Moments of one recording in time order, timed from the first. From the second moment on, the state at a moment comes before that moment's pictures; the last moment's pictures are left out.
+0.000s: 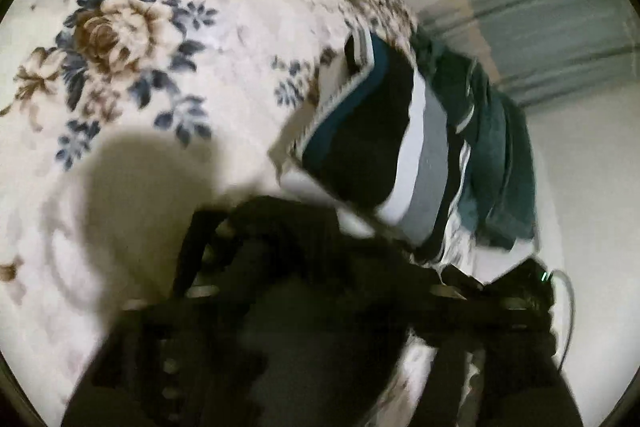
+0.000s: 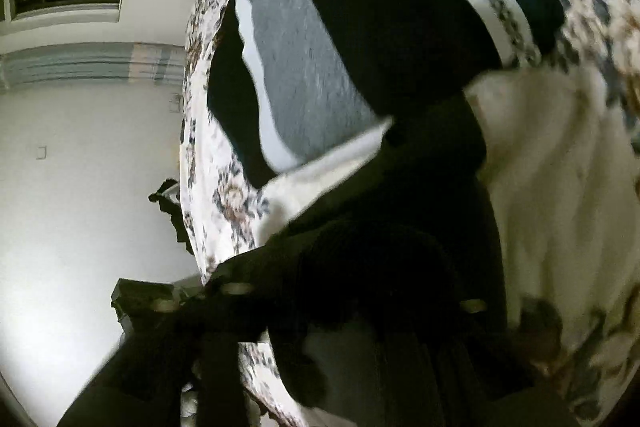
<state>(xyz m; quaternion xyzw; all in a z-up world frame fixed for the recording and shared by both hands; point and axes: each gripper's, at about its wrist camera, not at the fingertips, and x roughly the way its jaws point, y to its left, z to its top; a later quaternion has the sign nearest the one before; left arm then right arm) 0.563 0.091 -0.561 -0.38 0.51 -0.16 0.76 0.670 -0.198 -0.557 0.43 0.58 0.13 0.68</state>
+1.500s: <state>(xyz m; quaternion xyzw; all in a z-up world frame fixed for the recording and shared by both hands) 0.415 0.128 -0.577 -0.45 0.49 -0.13 0.74 0.567 -0.189 -0.637 0.47 0.62 0.16 0.61</state>
